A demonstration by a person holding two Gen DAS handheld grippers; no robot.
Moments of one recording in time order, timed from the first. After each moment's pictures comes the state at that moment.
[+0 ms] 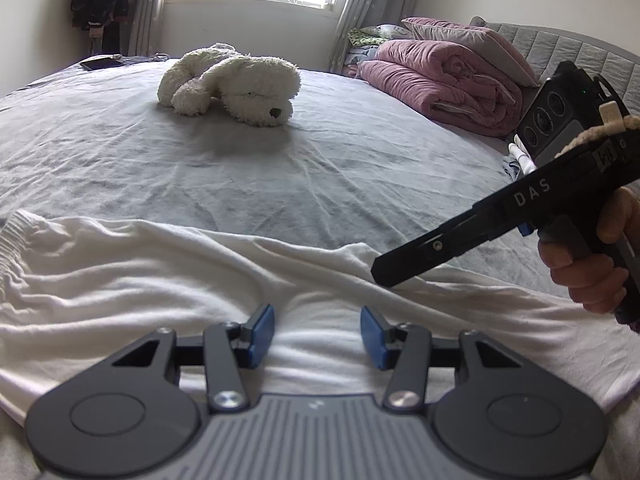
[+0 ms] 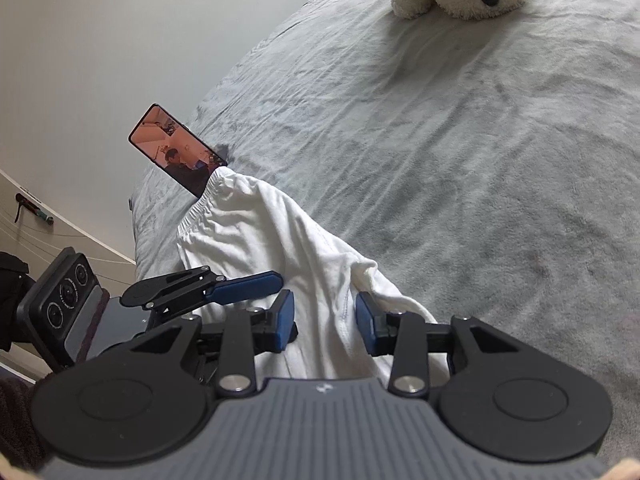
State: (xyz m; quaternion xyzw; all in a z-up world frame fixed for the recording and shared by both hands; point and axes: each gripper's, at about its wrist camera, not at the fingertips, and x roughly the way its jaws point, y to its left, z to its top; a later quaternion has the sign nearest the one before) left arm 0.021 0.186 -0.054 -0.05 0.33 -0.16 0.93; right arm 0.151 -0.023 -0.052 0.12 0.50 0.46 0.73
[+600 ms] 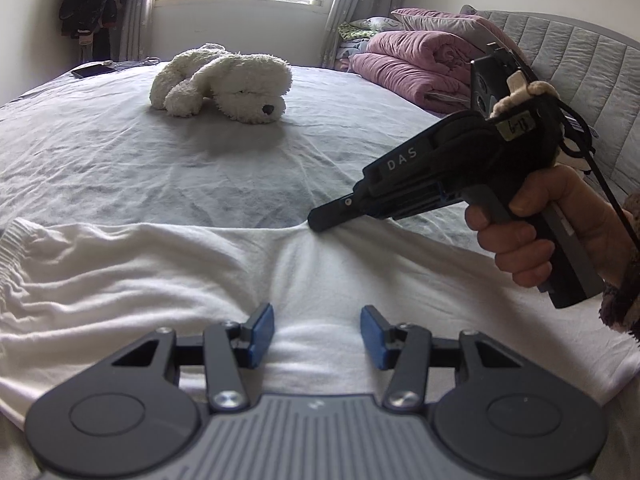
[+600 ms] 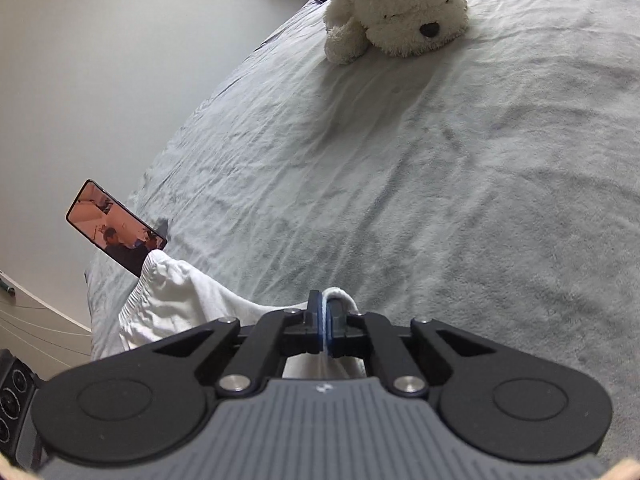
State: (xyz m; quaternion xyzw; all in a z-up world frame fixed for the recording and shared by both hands) left arm 0.020 0.184 -0.054 -0.03 0.33 -0.17 0.93; right arm 0.185 -0.012 -0.065 0.15 0.45 0.38 0.79
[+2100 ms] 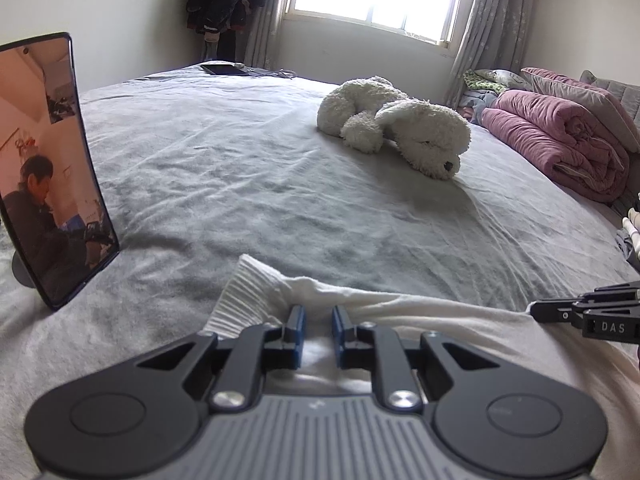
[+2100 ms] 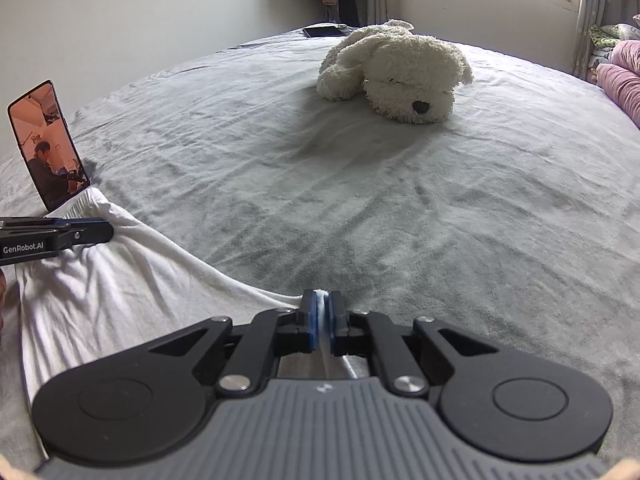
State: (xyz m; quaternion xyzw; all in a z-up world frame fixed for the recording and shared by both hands) left arm 0.051 0.295 -0.049 -0.08 0.30 0.00 0.95; right arm 0.127 0.030 -0.051 -0.07 0.35 0.27 0.90
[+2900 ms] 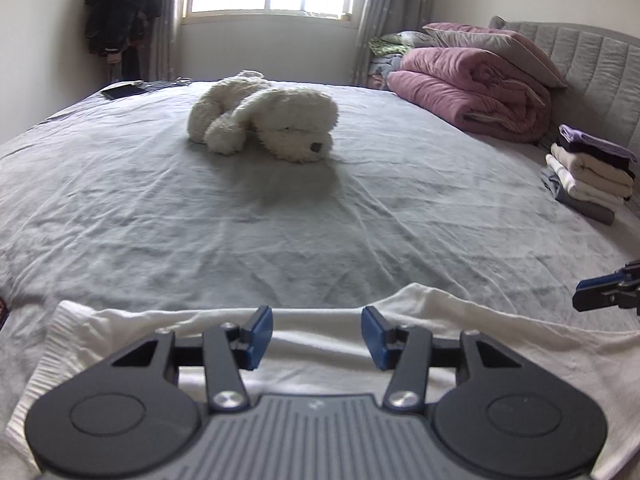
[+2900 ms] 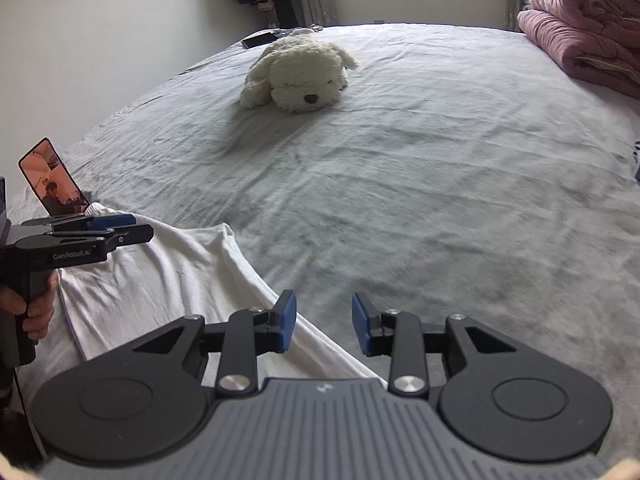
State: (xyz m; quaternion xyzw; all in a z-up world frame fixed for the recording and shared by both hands) left arm 0.064 0.190 -0.031 0.00 0.32 -0.12 0.94; right arm 0.052 -0.112 -0.010 0.01 0.38 0.21 0.90
